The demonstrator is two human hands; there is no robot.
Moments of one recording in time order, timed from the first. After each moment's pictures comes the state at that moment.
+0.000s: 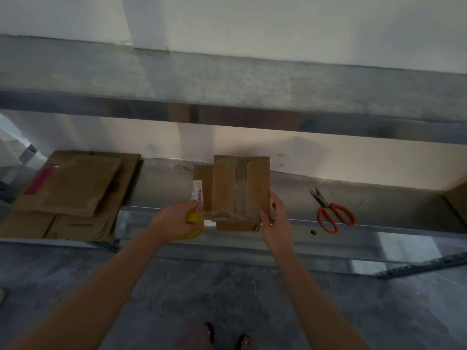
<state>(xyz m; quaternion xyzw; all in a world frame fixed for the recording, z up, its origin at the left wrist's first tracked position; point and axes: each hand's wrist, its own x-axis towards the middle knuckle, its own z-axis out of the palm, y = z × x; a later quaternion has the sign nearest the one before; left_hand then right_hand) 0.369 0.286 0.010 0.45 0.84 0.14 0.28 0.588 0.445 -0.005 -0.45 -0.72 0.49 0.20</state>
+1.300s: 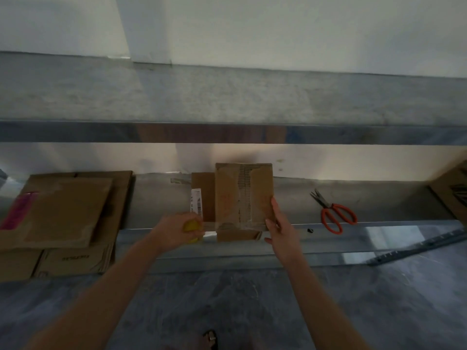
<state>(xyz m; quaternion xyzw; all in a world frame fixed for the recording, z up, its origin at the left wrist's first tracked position) 0.316 0.287 -0.003 0.49 0.79 0.16 0.33 0.572 0.436 -0.015 -0.46 -0.71 0.50 0.19</state>
